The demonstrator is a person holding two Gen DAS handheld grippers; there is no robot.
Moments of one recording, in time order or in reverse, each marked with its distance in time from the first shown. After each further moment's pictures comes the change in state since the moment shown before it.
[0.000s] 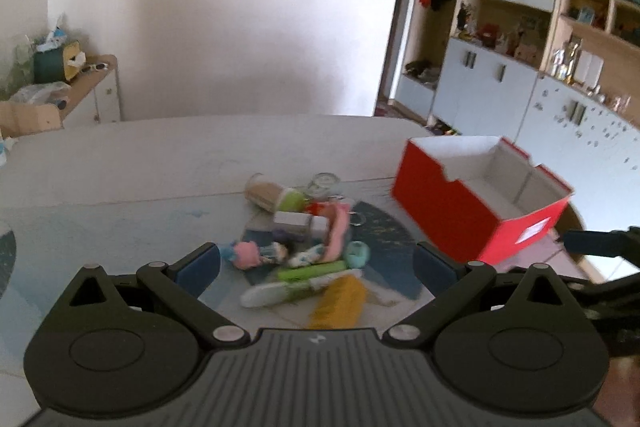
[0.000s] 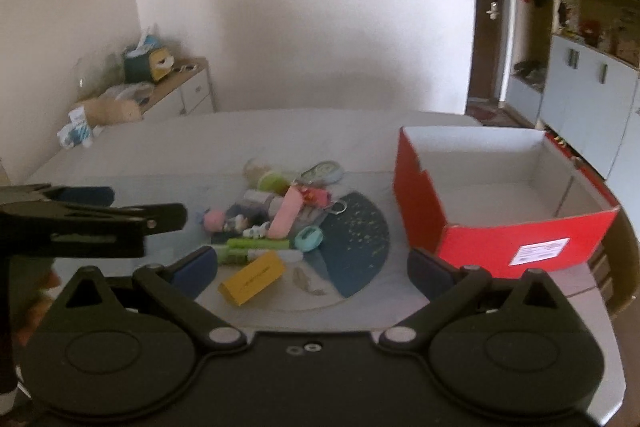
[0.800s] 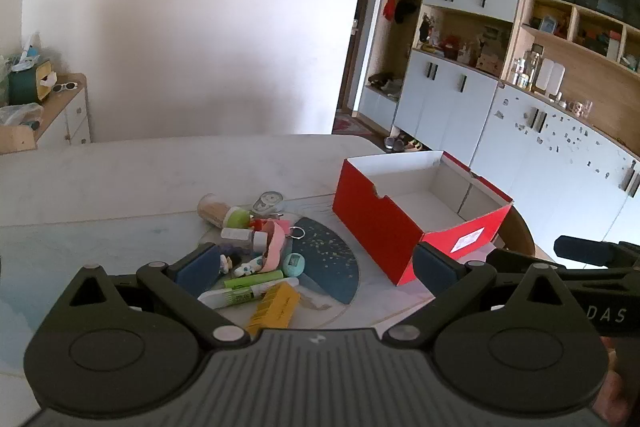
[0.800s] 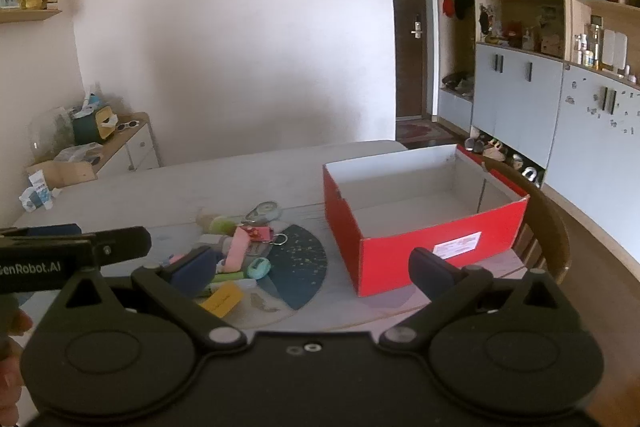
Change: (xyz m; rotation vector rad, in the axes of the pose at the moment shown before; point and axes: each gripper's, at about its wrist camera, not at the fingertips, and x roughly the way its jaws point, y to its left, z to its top) left arm -0.057 -0.042 0.012 -0.009 -0.048 -0.064; right arm -0.073 -0.012 0.000 0.110 -0.112 -0.114
